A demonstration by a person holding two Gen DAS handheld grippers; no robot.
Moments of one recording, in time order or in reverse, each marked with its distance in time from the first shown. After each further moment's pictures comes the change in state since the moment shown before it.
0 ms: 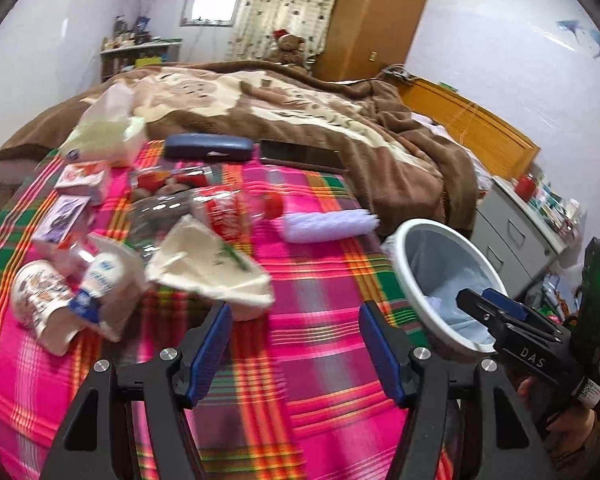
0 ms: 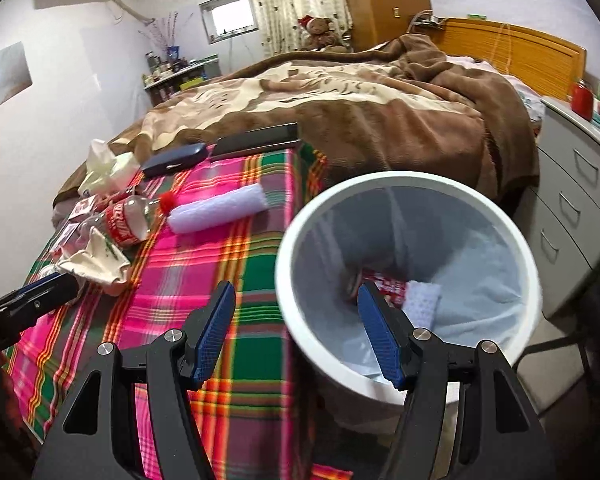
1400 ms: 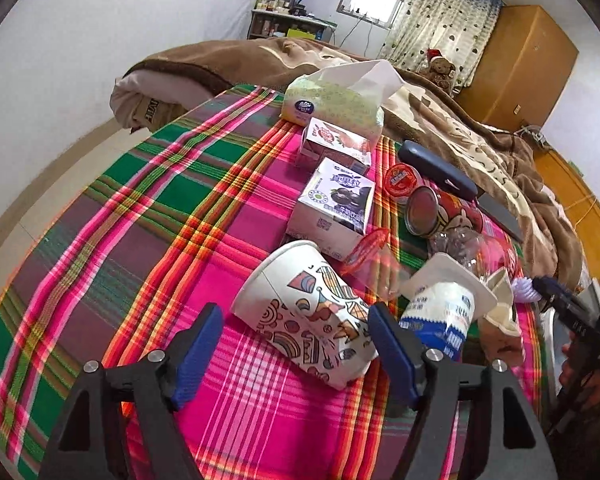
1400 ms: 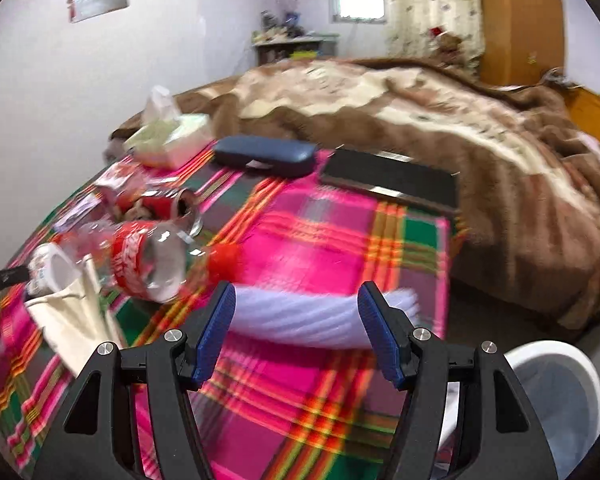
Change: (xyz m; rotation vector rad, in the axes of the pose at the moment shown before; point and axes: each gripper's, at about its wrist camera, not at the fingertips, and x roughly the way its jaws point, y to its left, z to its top) left arm -0.013 0.211 -0.007 -0.383 0.007 0.291; right arm 0.103 0.075 0.064 -0.375 0.073 0.245
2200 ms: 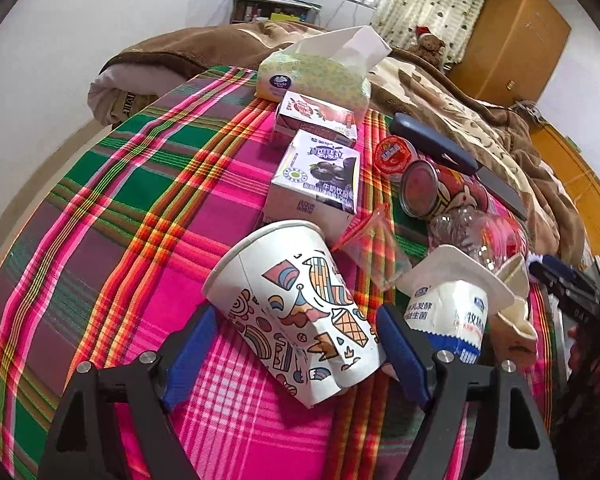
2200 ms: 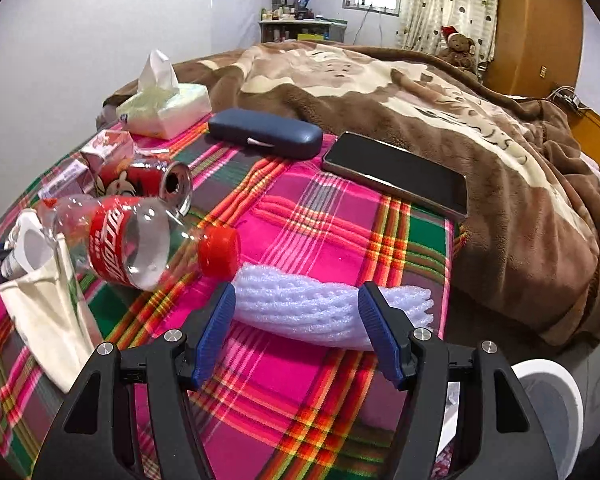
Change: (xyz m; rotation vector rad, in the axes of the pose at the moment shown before) left arm 0.029 -0.015 0.000 0.077 0.062 -0.005; right arm 0.004 0.000 0.010 -0.053 0.032 -0.071
